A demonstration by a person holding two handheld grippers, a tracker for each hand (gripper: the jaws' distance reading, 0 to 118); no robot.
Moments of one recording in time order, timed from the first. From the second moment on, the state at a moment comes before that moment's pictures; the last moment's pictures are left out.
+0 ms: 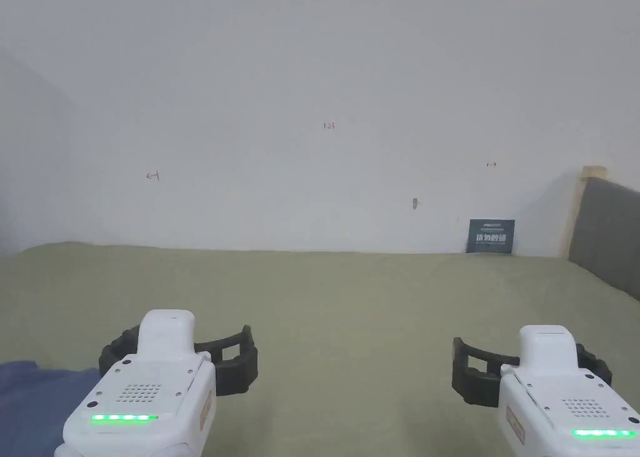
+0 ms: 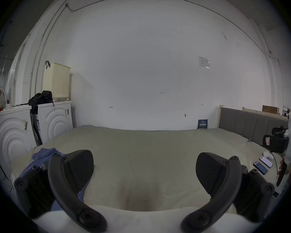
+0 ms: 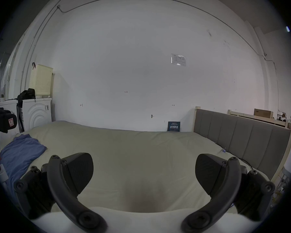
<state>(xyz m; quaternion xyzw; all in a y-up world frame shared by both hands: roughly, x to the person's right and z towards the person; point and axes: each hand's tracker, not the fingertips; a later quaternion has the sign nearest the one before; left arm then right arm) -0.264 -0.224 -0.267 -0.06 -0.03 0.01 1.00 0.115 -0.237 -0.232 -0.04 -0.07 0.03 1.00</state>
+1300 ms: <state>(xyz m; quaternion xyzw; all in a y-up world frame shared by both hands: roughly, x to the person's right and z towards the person) -0.260 -0.219 -0.259 -0.06 -0.03 0.02 1.00 0.119 -0.232 -0.229 -0.03 -0.08 0.03 1.00</state>
